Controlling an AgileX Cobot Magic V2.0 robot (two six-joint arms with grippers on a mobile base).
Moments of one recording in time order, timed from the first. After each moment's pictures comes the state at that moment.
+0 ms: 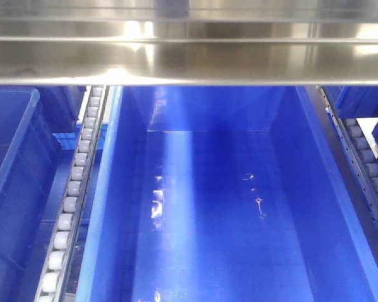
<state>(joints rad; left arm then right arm) -0.03 -0.01 0.03 0.05 0.00 -0.15 0.08 0.07 -0.22 0.06 0.19 -0.14</state>
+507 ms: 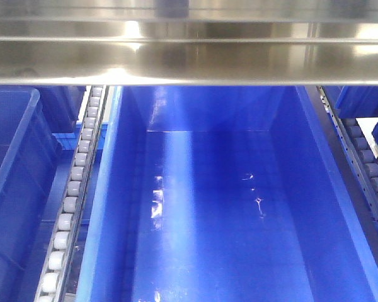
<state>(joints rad) -0.03 -0.01 0.03 0.05 0.00 -0.15 0.15 0.27 -0.40 0.11 0.30 -0.11</state>
